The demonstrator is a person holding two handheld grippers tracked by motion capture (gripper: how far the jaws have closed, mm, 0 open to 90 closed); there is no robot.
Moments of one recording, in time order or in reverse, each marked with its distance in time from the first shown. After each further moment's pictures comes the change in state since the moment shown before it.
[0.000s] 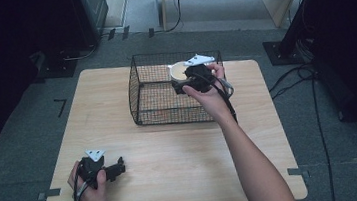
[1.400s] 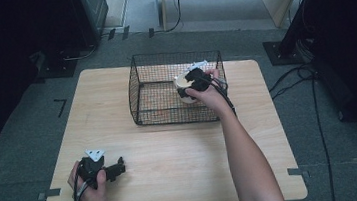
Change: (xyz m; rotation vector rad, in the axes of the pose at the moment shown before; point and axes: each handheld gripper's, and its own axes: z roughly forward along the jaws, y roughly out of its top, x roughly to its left) left arm 0.000 0.000 0.000 0.000 -0.001 -0.001; right arm -0.037 -0.044 0.076 0.241 -0.006 -0.015
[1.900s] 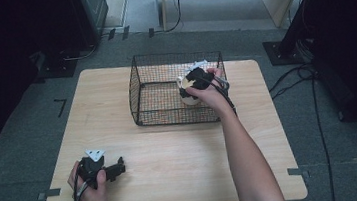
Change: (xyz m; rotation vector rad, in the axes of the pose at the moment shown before) left arm 0.000 0.000 0.000 0.000 0.000 0.000; right arm 0.000 0.002 -0.011 -0.016 -0.073 -0.005
